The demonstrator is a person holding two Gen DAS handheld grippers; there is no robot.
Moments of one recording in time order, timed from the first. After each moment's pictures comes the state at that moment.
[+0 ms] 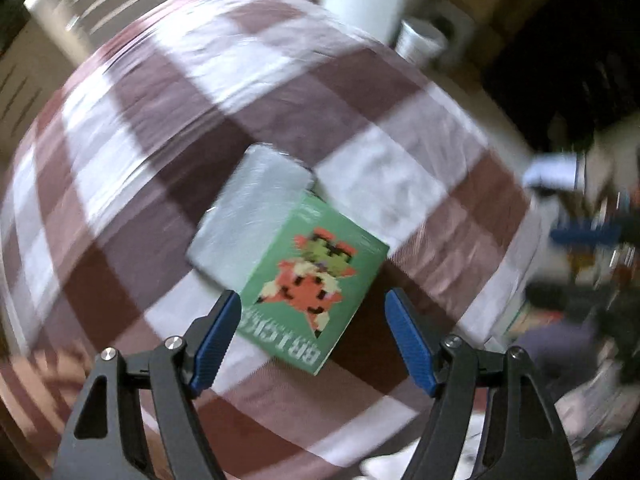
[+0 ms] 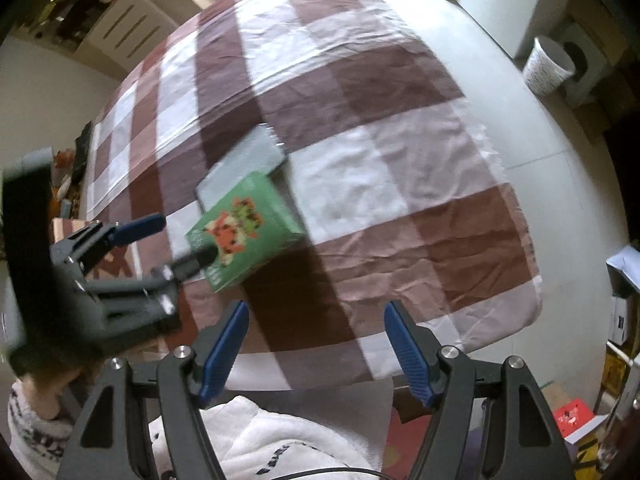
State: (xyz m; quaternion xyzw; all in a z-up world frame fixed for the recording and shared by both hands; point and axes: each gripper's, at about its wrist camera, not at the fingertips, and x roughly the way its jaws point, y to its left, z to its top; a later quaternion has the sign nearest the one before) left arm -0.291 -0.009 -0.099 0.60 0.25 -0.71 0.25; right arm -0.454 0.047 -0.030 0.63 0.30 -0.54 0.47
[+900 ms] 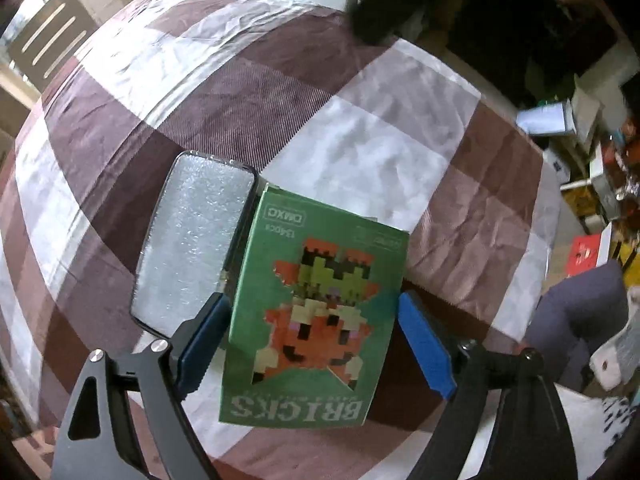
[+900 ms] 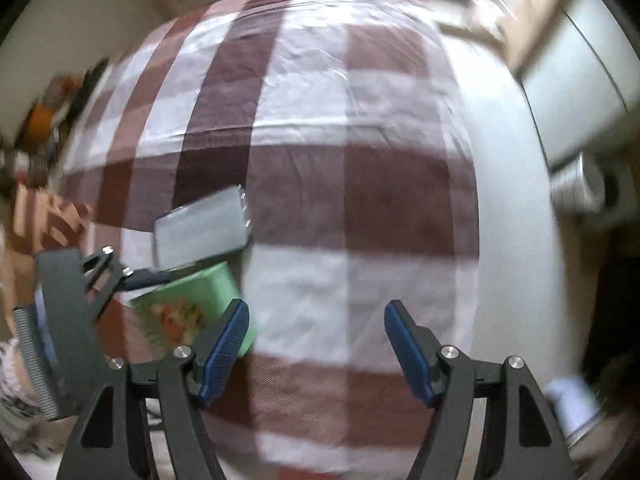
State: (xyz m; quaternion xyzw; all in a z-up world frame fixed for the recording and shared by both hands) left arm -0.311 -0.008 -0.153 0.61 0.21 -0.74 0.20; right arm -0.474 -0.092 -0.053 0.48 0.46 -0.48 0.57
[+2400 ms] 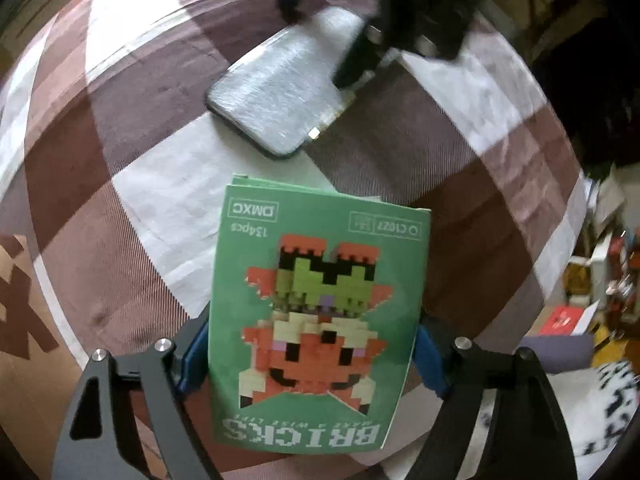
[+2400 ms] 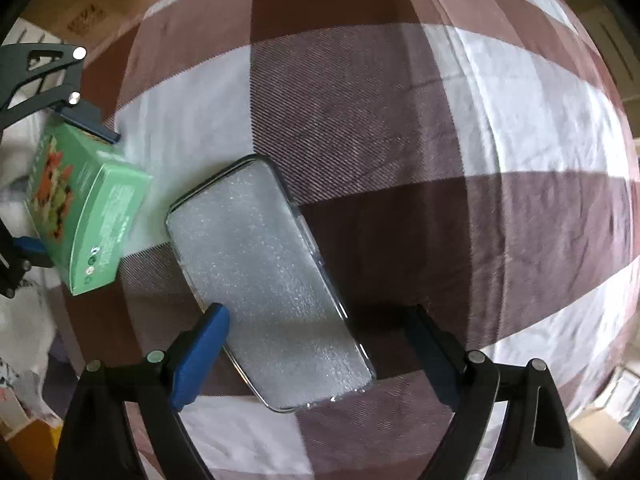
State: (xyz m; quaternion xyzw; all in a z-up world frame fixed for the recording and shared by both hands) left arm -0.186 0.006 -0.177 0.58 0.37 -0.67 0.29; right arm -0.244 -0.152 -0.147 0.12 0.73 -0.08 0.67
